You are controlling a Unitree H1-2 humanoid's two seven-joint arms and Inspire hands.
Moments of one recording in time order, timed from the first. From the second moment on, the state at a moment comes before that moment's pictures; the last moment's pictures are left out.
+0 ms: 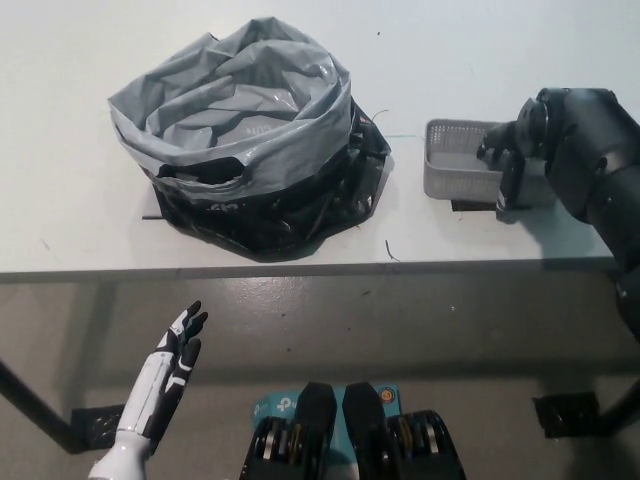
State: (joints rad) left_arm -0.03 0.16 -0.04 0.08 0.14 -0.17 -0.06; right_arm -1.31 -0.24 0.66 1.36 -0.63 0.14 0.57
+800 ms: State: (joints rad) left_arm -0.08 0.17 -0.04 0.08 0.14 -0.17 -0.06; right_arm -1.28 -0.27 0.22 1.36 -0.43 0.06 0.35
